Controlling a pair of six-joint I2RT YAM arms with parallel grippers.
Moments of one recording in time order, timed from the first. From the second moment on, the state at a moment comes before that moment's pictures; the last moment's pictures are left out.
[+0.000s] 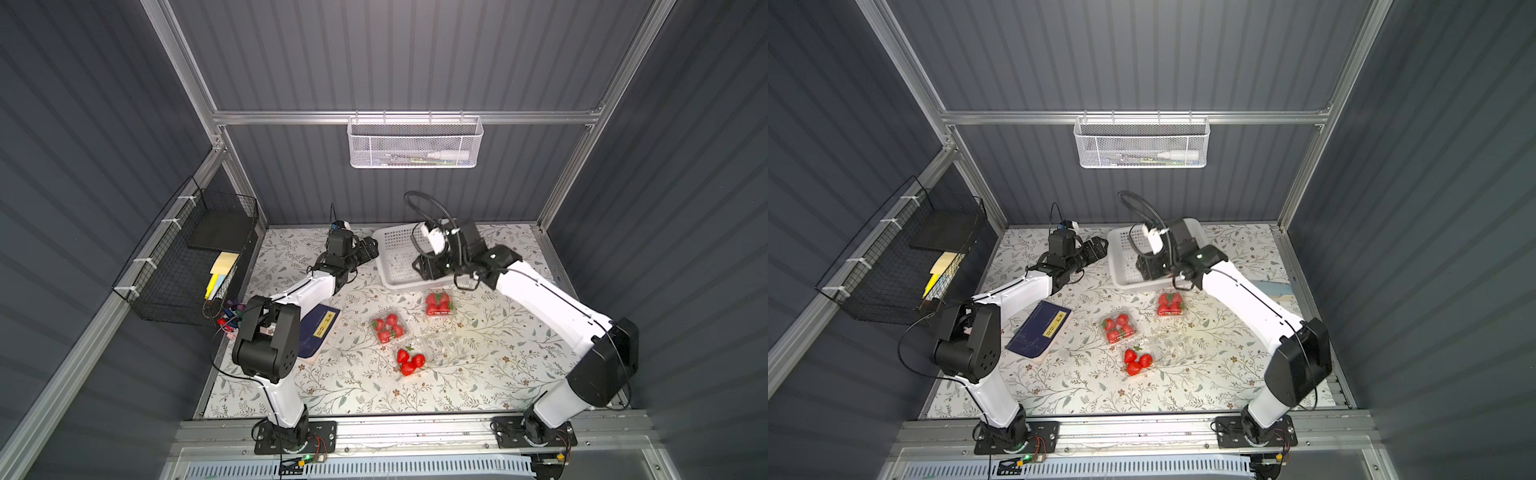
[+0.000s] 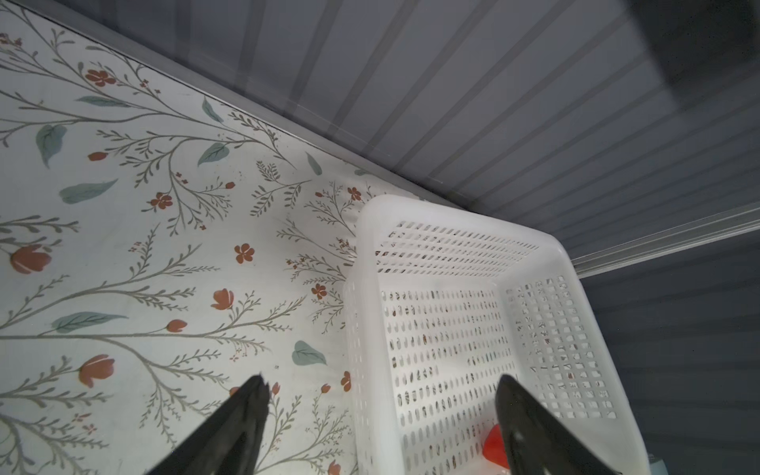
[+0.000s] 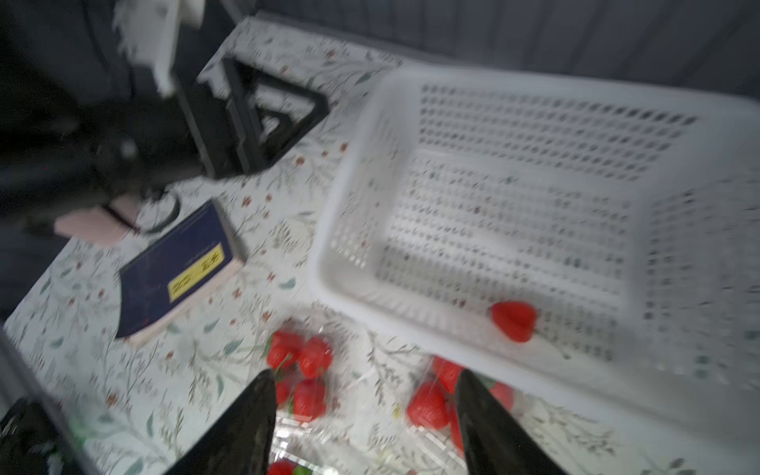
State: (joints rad) left arm -0.34 1.79 1.21 0.10 0.08 -0.64; right arm 0.57 1.64 1.57 -0.64 -0.09 0.16
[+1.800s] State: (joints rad) left arm -0.34 1.81 1.20 0.13 0.09 -0.60; right arm 0.41 2.30 2.05 -1.05 -0.09 0.23
